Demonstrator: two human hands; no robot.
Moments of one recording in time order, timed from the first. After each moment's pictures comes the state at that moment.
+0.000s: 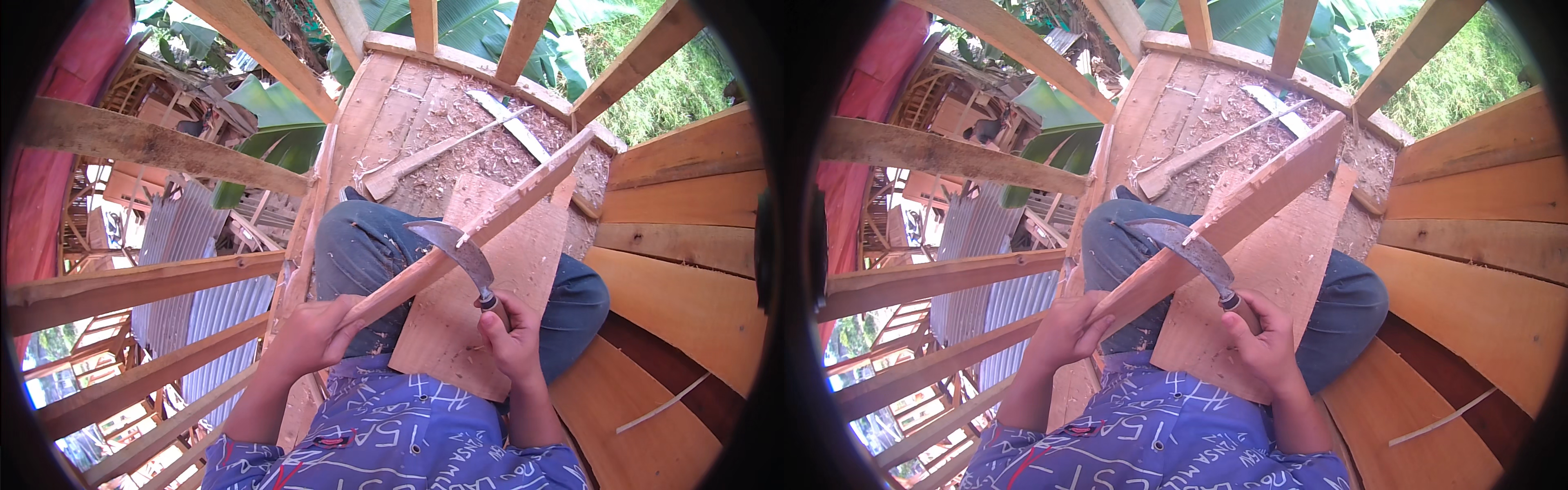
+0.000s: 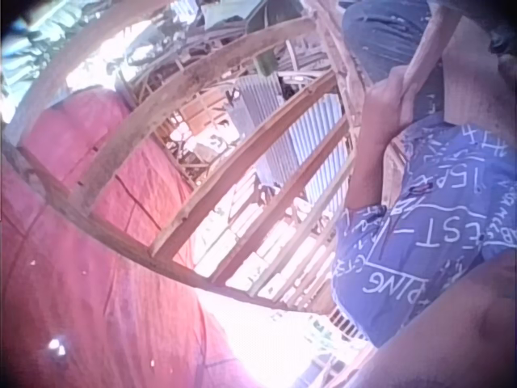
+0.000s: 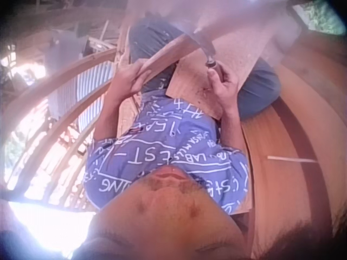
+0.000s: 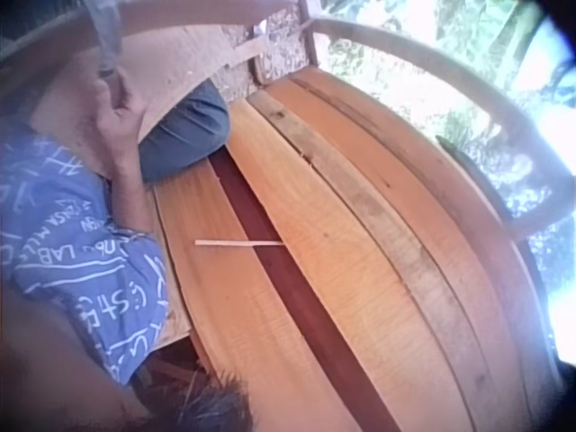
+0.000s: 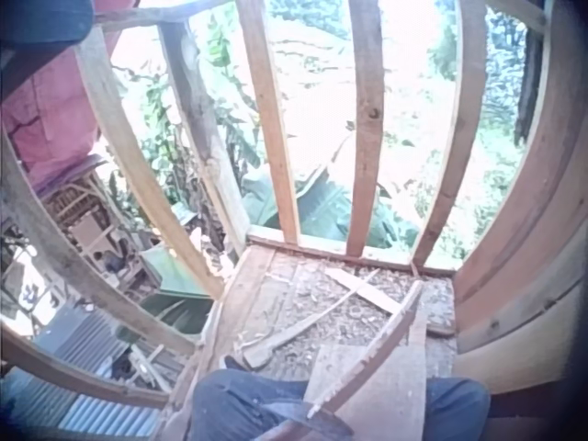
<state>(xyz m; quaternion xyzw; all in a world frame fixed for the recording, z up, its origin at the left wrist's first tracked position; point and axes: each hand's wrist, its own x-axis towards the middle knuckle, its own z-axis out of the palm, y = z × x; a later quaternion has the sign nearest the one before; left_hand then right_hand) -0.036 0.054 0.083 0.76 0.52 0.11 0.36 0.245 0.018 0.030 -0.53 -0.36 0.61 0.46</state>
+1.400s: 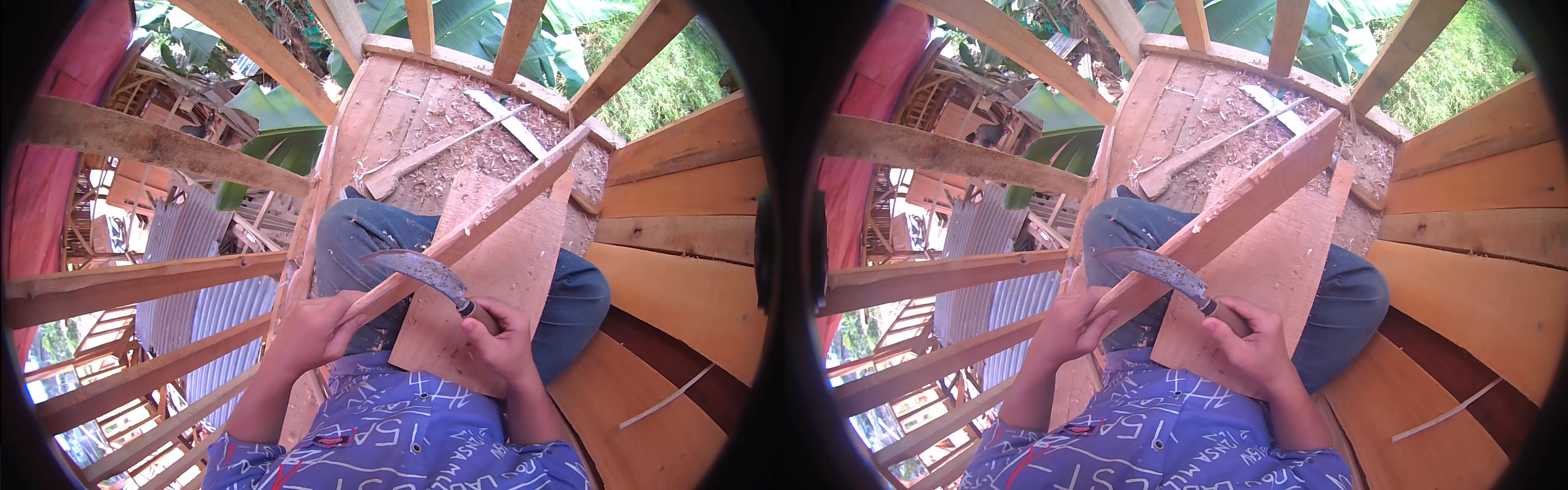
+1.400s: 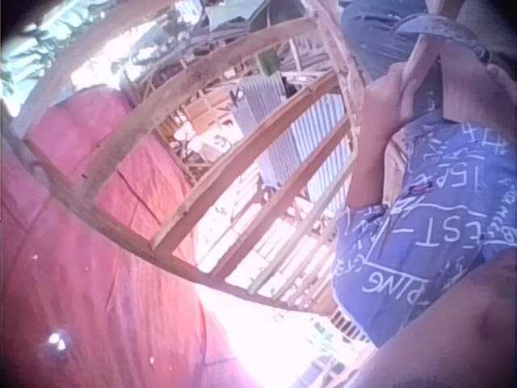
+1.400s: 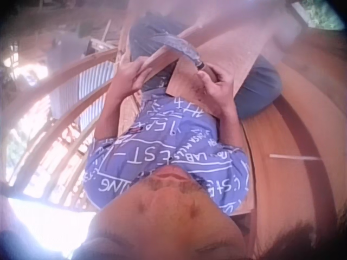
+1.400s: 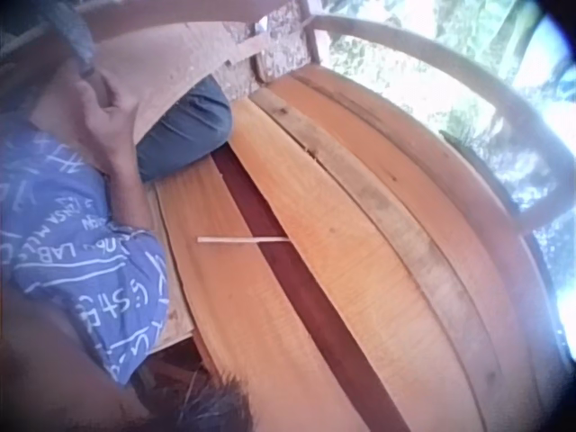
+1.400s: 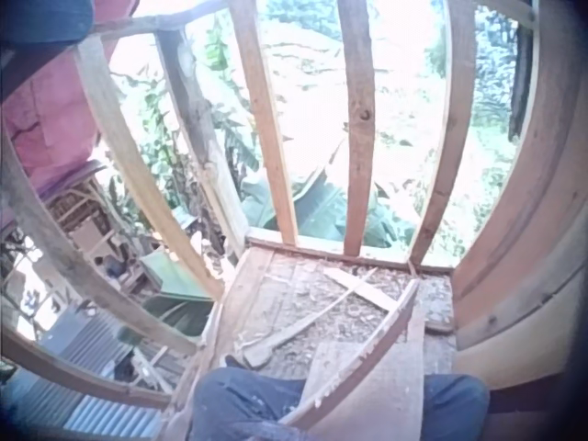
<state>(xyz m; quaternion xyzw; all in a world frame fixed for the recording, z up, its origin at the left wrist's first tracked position) -0.031 0.050 0.084 0.77 0.53 0.13 0.34 0.241 0.012 0.038 -0.55 -0.42 0.61 0.40</state>
